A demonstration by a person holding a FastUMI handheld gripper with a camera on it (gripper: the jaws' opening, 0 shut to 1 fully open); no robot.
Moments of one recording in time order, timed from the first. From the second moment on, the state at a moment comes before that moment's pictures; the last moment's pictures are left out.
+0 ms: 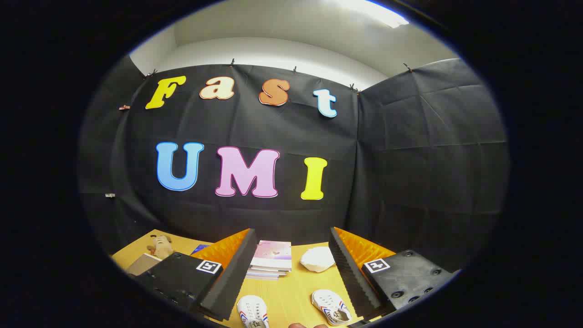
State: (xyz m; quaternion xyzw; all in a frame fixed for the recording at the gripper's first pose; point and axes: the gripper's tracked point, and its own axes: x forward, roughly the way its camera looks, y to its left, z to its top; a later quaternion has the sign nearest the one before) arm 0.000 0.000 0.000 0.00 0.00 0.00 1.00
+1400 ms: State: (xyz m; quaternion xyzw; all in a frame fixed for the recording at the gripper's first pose) arm 0.001 0.026 -0.048 0.01 0.07 0.06 1.00
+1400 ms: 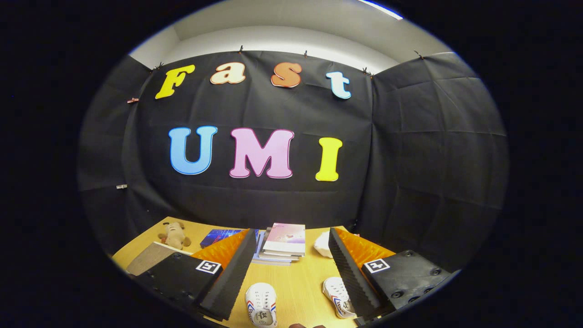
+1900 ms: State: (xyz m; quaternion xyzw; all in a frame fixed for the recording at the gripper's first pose) arm -0.013 0.104 -0.138 0.07 0.22 0.27 0.93
